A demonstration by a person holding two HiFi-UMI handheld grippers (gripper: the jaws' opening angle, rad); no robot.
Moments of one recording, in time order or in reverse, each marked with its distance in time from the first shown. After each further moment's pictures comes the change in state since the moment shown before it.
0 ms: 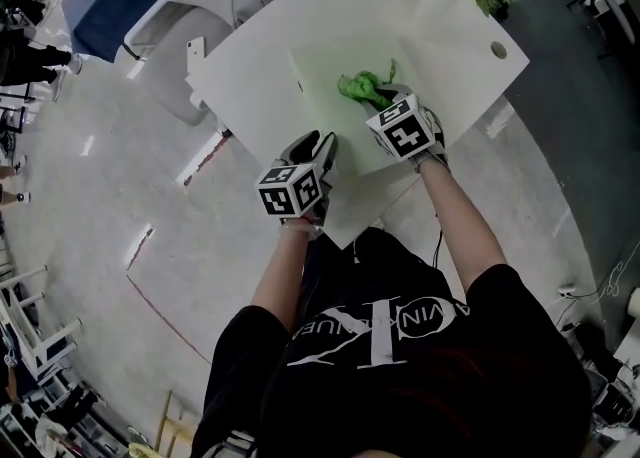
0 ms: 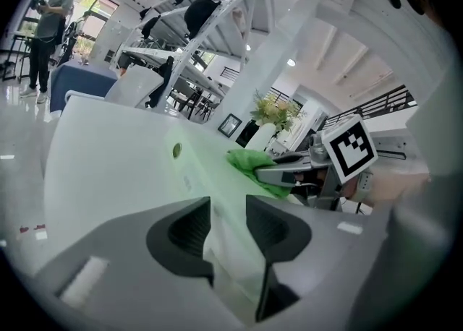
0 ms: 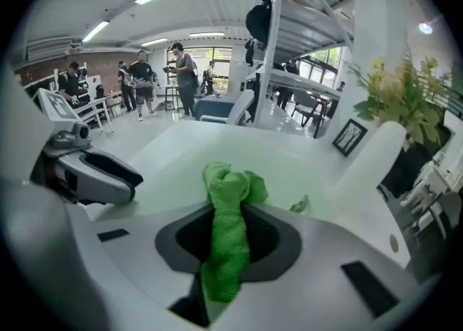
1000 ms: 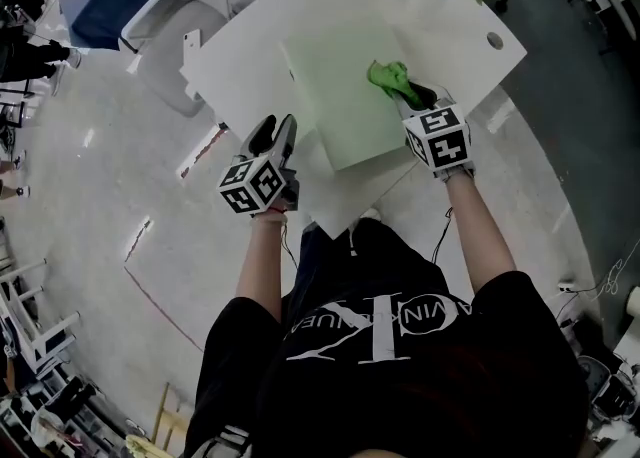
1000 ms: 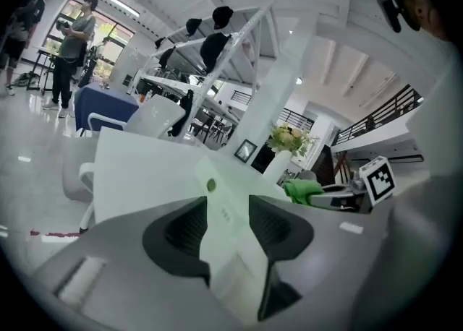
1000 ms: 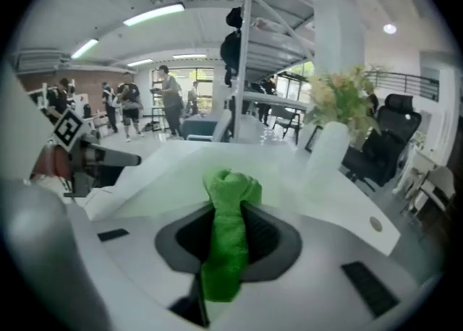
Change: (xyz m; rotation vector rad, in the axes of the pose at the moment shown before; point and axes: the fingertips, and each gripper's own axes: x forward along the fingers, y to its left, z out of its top) left arm -0.043 0.040 0.043 -0.005 -0.194 0.115; right arm -0.073 -0.039 -0.028 0.145 -0.130 -0.109
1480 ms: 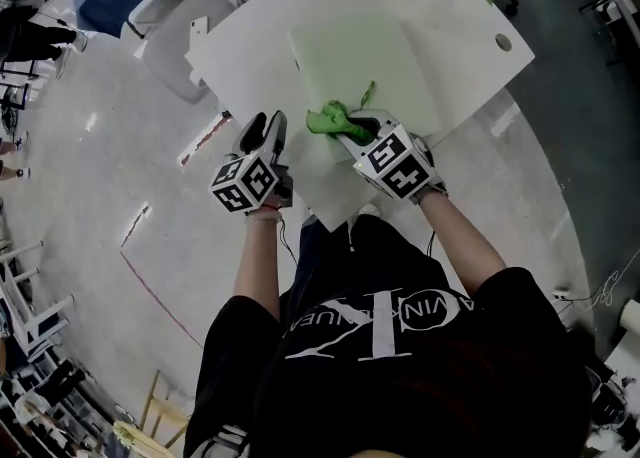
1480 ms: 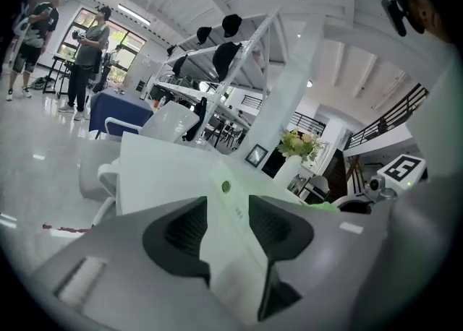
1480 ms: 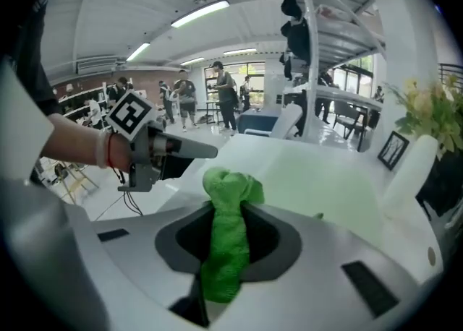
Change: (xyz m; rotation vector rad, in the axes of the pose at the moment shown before) left arm -0.024 0.019 0.002 -0.032 -0.040 0.094; right arm 0.002 0.154 0.001 -0.199 0.035 0.409
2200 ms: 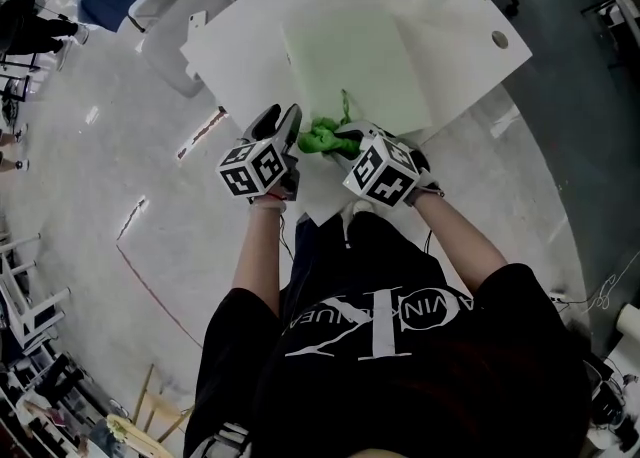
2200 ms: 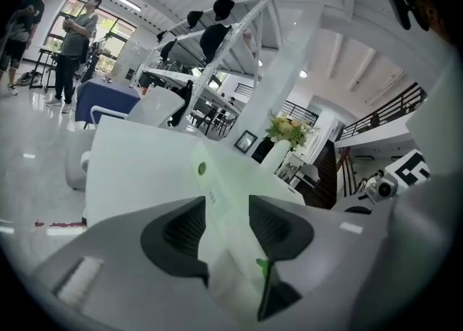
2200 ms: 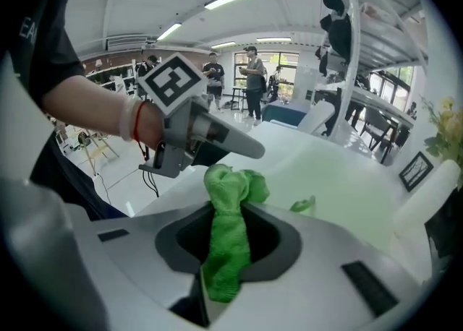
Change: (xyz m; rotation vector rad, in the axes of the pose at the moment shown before) left arm 0.020 -0.038 -0.029 0.018 0.101 -0.061; right arm -0.001 0.041 -0.029 -0.225 0.095 0.132
